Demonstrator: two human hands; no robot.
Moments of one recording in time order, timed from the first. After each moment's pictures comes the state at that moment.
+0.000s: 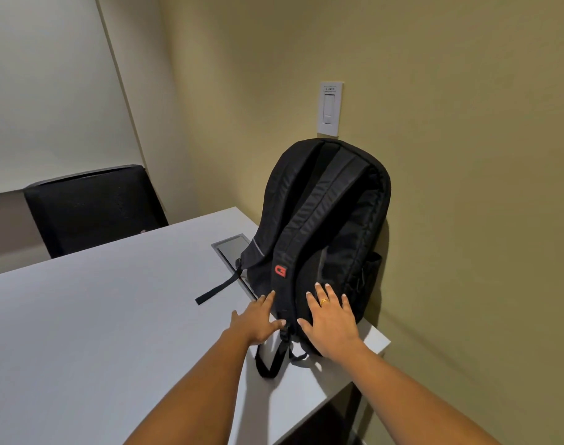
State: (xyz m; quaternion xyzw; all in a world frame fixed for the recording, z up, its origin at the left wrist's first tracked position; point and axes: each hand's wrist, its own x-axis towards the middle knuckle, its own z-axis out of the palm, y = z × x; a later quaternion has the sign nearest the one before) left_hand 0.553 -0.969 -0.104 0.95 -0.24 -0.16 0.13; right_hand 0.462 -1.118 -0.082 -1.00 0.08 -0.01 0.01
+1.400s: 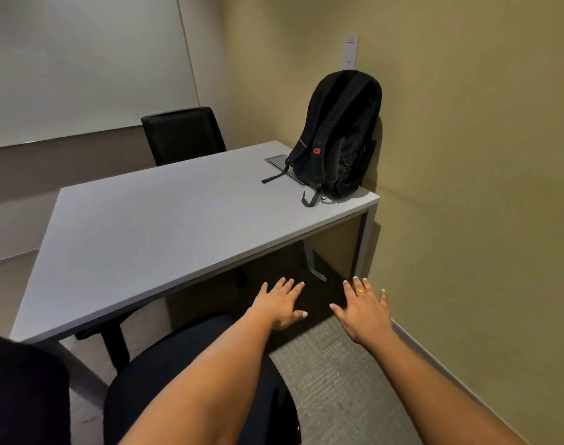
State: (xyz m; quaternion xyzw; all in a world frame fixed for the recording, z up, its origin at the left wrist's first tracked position) left_hand 0.044 -0.714 -0.128 0.93 -0.33 -0.17 0.00; right_hand -0.042 -0.881 -0.130 -0.99 0.16 0.02 0.07
